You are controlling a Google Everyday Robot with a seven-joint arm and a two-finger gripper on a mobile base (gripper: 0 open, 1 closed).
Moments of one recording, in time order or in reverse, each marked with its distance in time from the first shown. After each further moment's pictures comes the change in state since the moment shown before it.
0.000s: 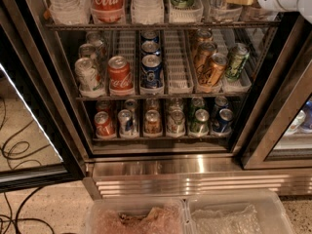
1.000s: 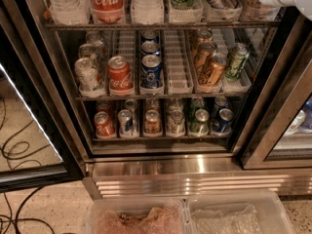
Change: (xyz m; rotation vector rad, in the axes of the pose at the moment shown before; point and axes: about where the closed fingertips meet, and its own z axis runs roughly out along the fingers) arm -0.008 0.002 0.006 0.005 -0.007 -0.003
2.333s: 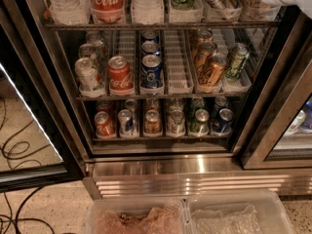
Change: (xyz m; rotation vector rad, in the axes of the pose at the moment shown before) arm 0.000 0.000 0.000 0.000 0.000 0.000
